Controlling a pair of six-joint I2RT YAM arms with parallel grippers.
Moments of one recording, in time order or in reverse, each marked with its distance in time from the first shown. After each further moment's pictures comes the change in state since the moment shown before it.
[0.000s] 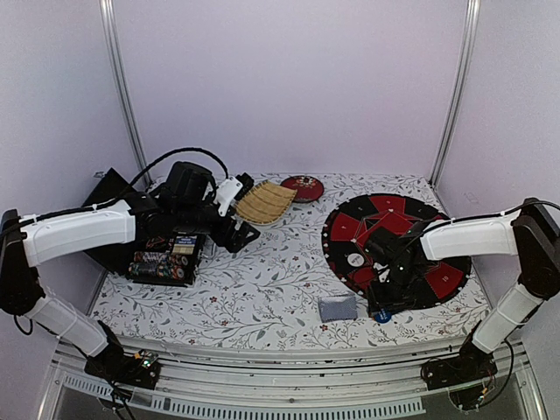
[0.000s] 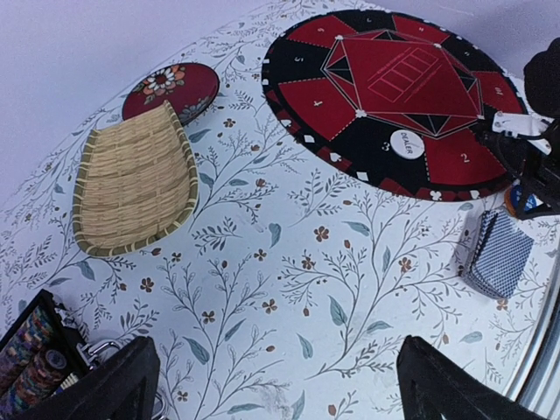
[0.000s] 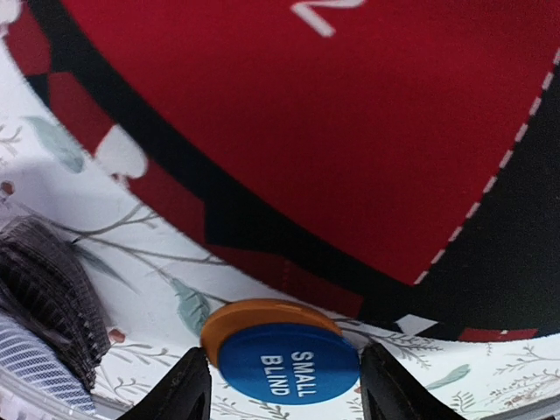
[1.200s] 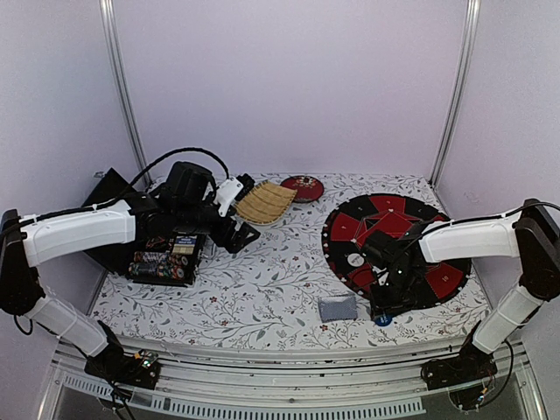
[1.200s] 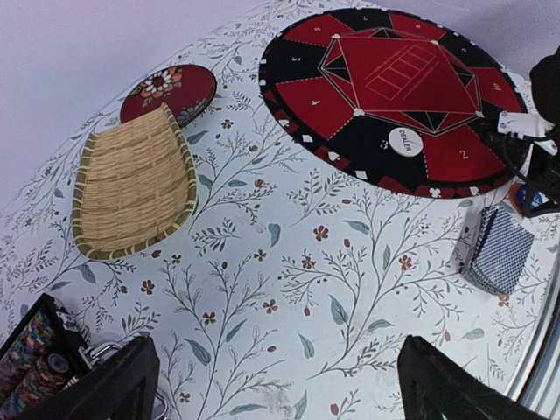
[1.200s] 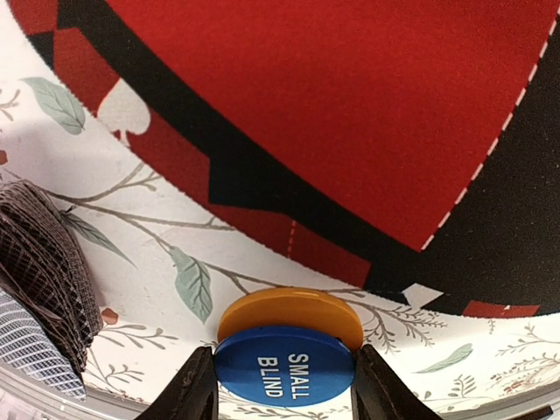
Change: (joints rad) left arm 0.001 0.000 0.000 0.000 0.005 0.018; right arm 0.042 -0.001 0.006 -0.038 0.034 0.025
